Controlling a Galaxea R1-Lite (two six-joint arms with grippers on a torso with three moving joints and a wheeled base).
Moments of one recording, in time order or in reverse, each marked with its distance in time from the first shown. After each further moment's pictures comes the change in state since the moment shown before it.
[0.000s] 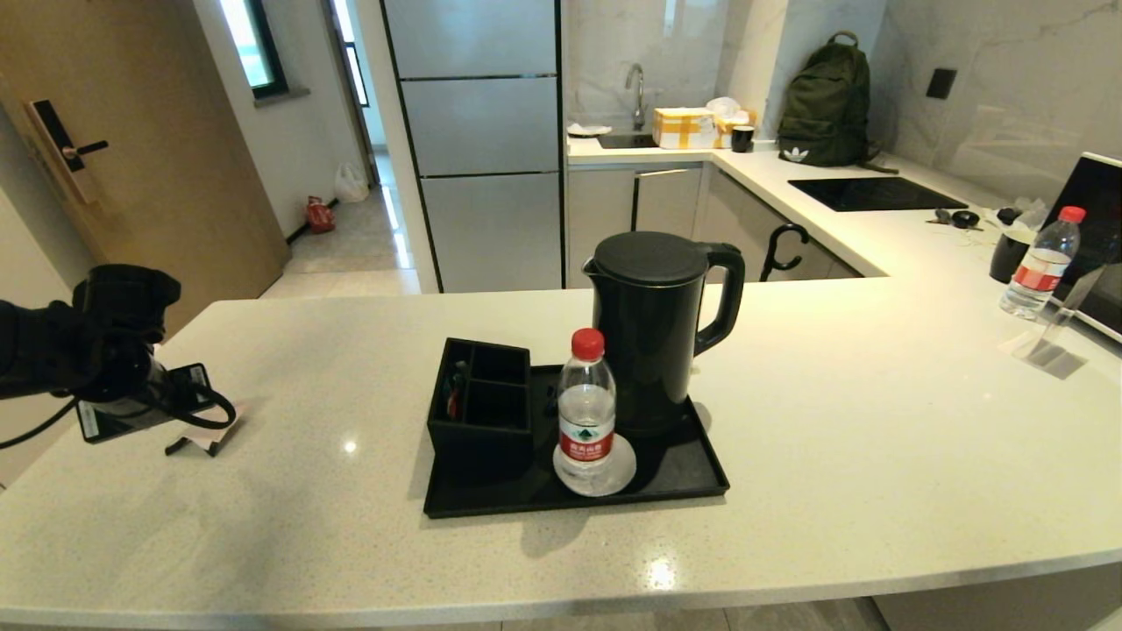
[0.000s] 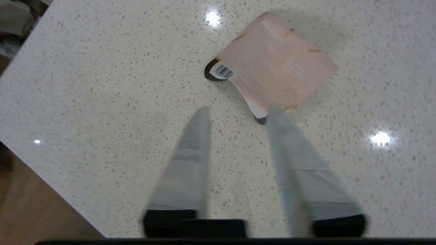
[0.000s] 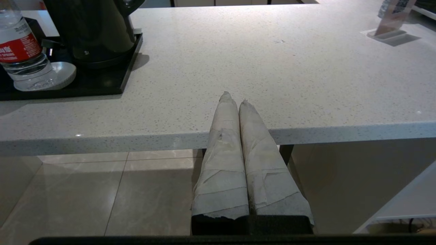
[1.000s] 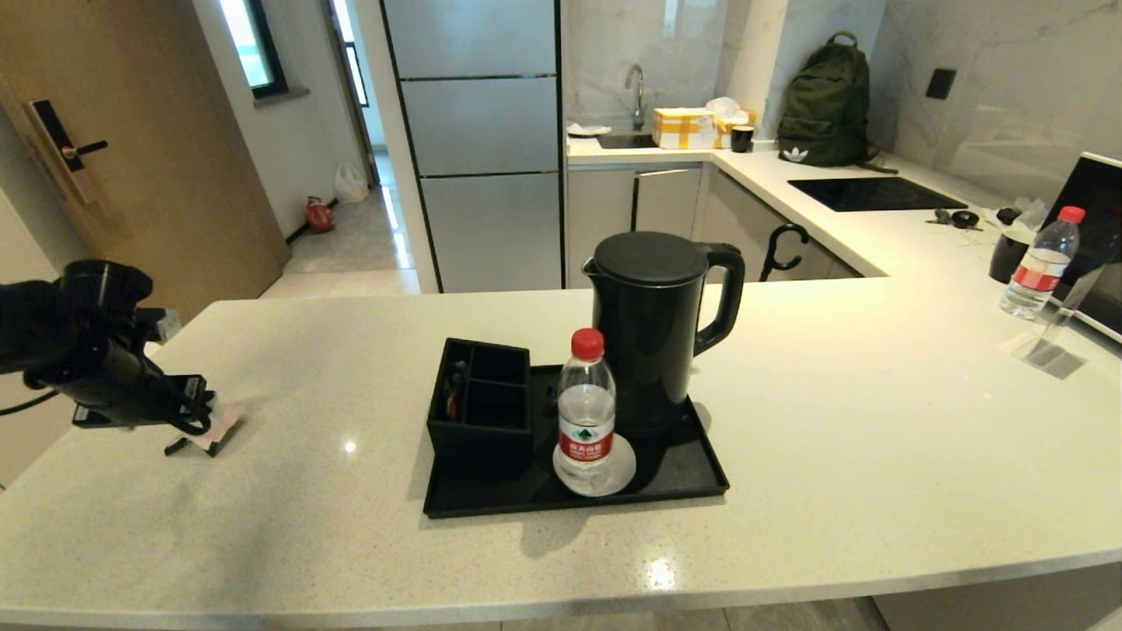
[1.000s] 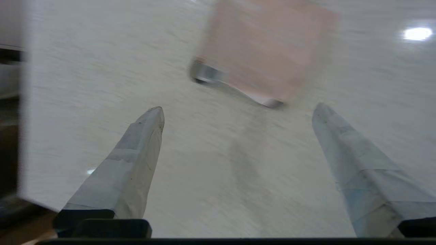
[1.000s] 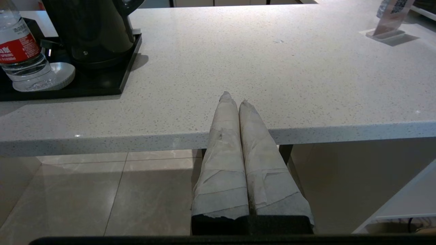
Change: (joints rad) left arm 0.082 0.076 -0.203 0.251 -0.265 0.375; right arm 0.000 0.000 0.000 0.000 0.000 0.000
